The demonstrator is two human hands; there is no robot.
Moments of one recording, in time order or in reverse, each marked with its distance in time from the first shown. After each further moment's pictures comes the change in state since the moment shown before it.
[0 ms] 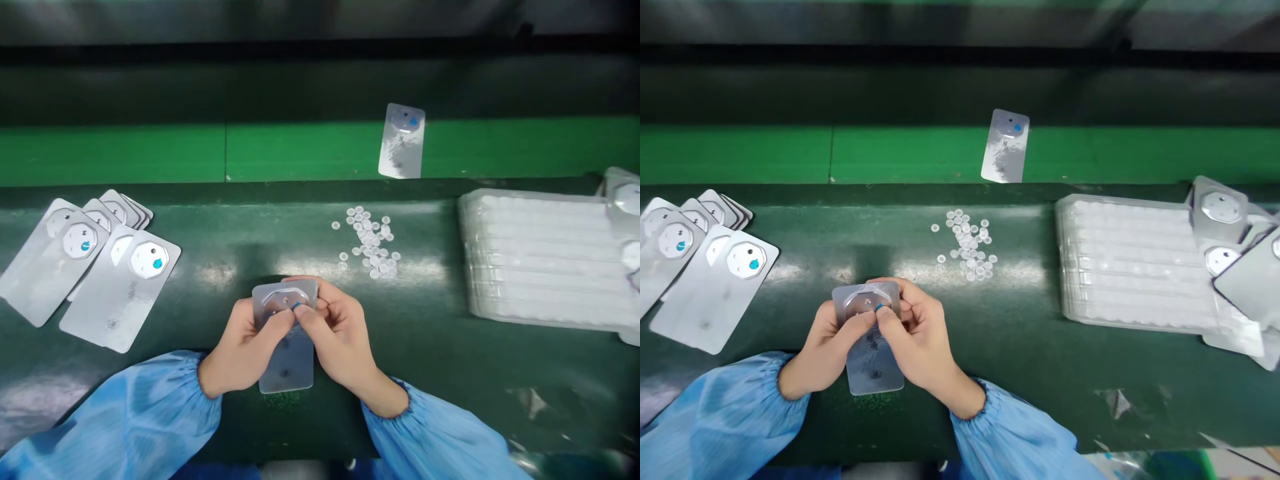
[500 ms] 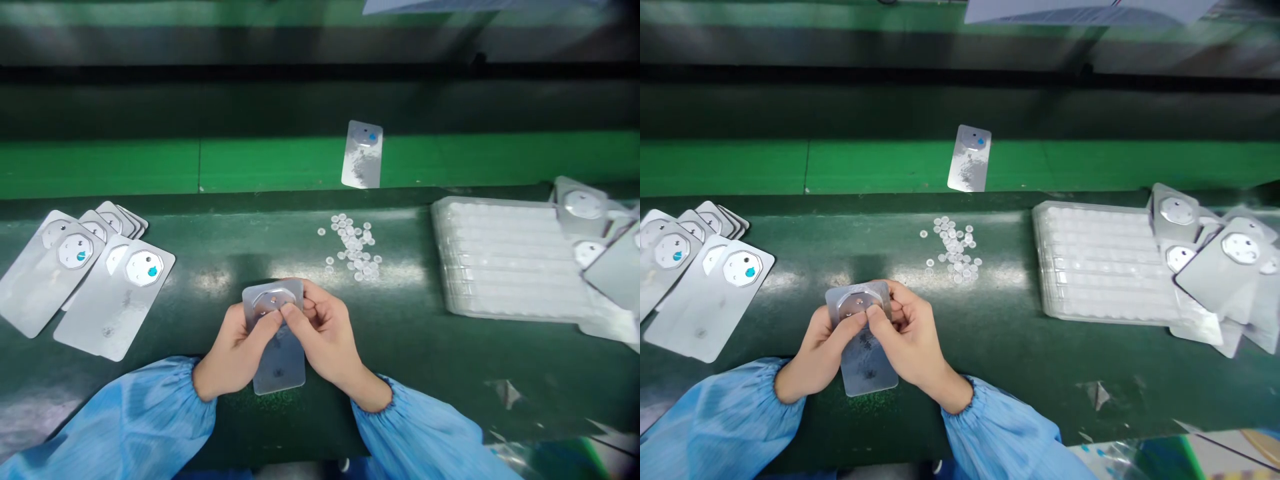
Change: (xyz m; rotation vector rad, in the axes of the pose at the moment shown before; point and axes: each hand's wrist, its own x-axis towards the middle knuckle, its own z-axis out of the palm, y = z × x) left_hand -0.001 -0.004 -0.003 0.016 0.041 0.016; right_hand 0.002 0.001 0.002 0.032 -0.027 0.002
